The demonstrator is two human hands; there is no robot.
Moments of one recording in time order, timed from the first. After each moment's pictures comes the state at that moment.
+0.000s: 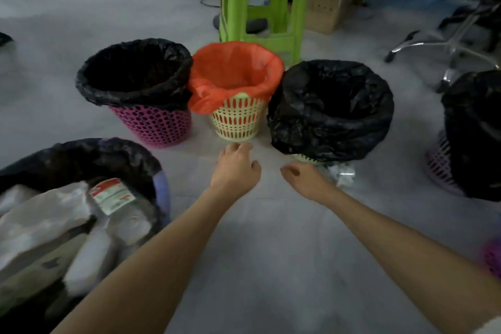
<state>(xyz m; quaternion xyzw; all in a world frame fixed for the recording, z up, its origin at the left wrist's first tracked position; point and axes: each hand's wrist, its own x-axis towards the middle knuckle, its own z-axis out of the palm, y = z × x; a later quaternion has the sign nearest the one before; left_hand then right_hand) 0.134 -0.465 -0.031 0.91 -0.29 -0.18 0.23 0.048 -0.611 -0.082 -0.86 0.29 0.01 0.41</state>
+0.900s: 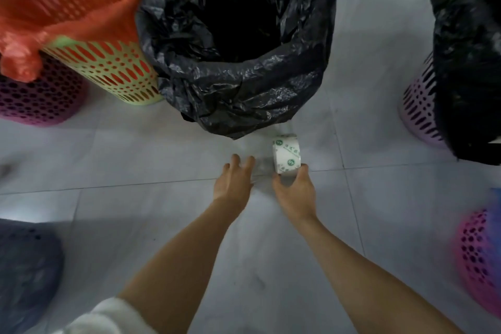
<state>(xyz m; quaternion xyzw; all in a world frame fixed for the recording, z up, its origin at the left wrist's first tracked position) 0.043 -0.681 -0.231 0.91 -0.33 -0.25 0.00 -0.059 -0.763 -0.255 -0.72 0.50 -0.08 0.48</state>
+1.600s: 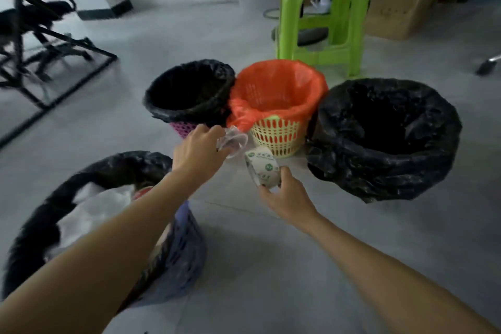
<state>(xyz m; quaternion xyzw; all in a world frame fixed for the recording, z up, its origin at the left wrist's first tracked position) 0.182 -0.442 0.035 0.98 -0.19 0.02 0.09 0.087 -0.587 -0.060 -0.86 0.16 -0.02 0.49</state>
